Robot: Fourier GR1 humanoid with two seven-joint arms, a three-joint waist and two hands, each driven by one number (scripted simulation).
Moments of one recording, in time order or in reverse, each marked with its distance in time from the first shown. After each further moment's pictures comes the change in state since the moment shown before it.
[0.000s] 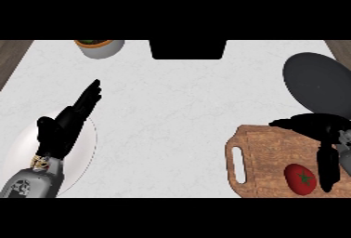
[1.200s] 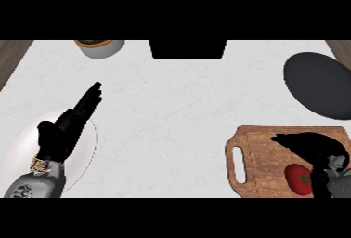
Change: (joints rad) left arm 0.032 -0.088 0.072 -0.036 -0.088 -0.082 0.021; right arm 0.215 0.132 -0.102 -0.105 0.367 0.016 -0.016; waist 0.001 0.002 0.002
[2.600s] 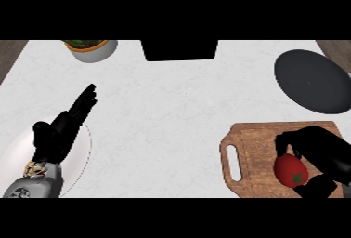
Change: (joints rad) left arm 0.022 -0.031 0.059 0.007 -0.034 -0.028 -0.004; right arm 0.125 0.088 -0.171 -0.267 0.115 -0.236 -0.218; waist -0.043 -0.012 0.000
